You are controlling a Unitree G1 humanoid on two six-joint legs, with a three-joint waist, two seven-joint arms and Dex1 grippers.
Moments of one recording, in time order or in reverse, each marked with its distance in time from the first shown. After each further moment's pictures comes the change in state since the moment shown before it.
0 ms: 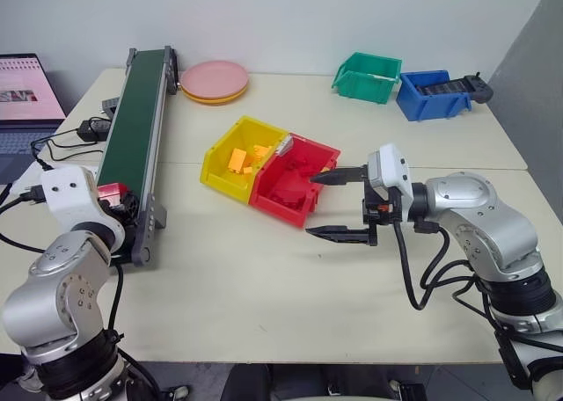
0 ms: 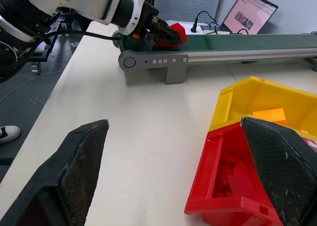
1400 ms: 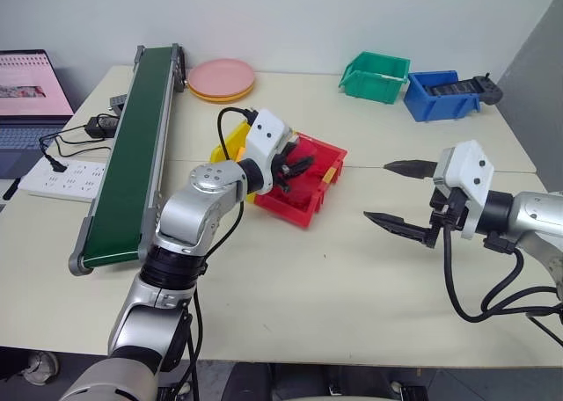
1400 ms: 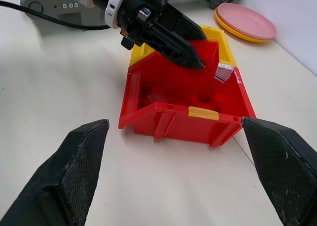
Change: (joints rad) left arm -0.481 -0.012 -0.753 0.480 0.028 -0.476 -0.536; right arm 0.253 -0.266 -0.336 -0.335 0.080 0.251 -0.263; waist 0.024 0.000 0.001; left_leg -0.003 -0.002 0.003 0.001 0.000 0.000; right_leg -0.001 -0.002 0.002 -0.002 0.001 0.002
